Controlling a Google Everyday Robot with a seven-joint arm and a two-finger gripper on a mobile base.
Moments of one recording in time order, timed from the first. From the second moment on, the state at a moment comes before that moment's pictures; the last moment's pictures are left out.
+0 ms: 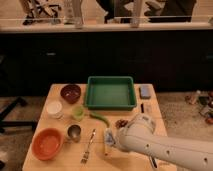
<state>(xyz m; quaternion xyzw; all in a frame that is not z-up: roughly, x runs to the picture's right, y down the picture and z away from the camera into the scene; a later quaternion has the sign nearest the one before) 0.054 0.260 0.689 -0.24 -0.11 0.09 0.96</state>
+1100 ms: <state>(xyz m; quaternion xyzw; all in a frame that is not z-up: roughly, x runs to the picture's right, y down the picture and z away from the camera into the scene) 0.018 0.222 0.698 -0.22 -0.12 0.04 0.97</state>
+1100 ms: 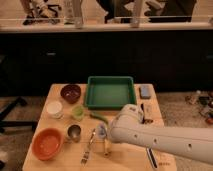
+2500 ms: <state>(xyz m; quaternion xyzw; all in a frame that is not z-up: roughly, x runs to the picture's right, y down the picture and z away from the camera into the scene) -0.054 0.188 0.712 -0.22 -0.15 -0.03 0.96</state>
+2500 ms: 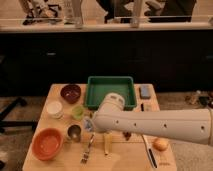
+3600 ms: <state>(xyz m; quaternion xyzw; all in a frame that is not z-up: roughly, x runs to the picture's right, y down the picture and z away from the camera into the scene) -0.113 0.169 0.713 -0.23 -0.19 -0.05 0.95</state>
